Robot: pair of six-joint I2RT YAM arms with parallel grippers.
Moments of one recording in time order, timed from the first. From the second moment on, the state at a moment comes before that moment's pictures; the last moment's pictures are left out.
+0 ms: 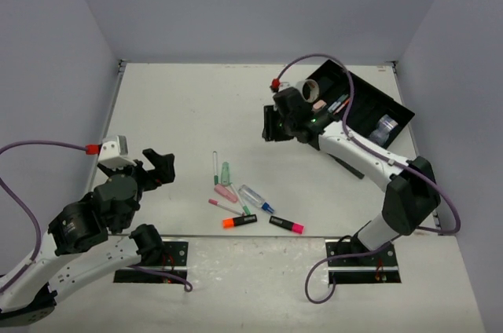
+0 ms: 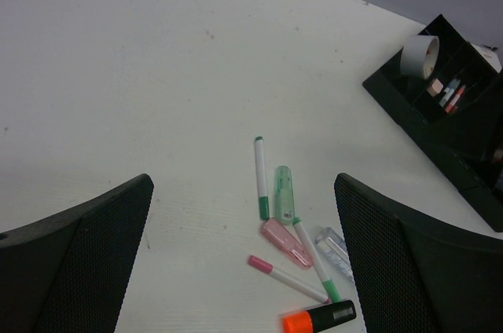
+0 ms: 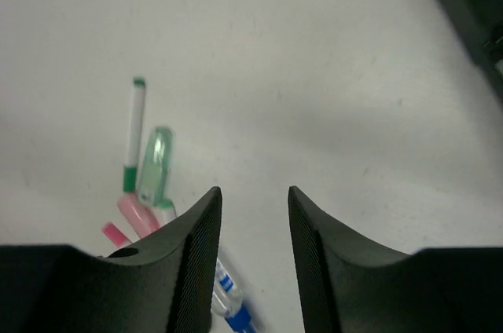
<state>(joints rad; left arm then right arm) -0.96 0.39 0.87 -0.89 -0.87 -0.70 0.67 1.58 1.28 -0.50 0.07 0.48</state>
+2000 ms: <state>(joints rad) -0.96 0.37 0.87 -0.88 -0.86 -0.69 0.92 1.47 1.08 -0.59 0.51 0.30</state>
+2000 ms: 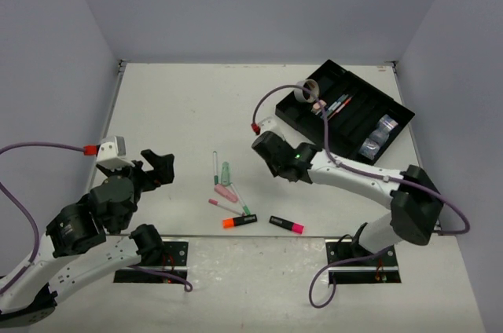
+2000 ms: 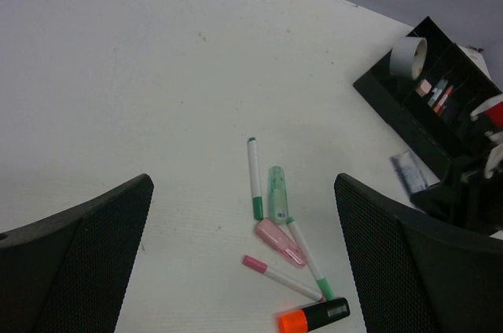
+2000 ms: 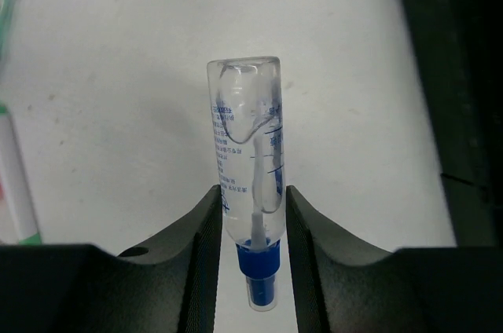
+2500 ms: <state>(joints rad) -0.96 0.34 0.87 -0.86 -0.83 -0.67 0.52 1.58 1.10 -0.47 0.50 -0.18</state>
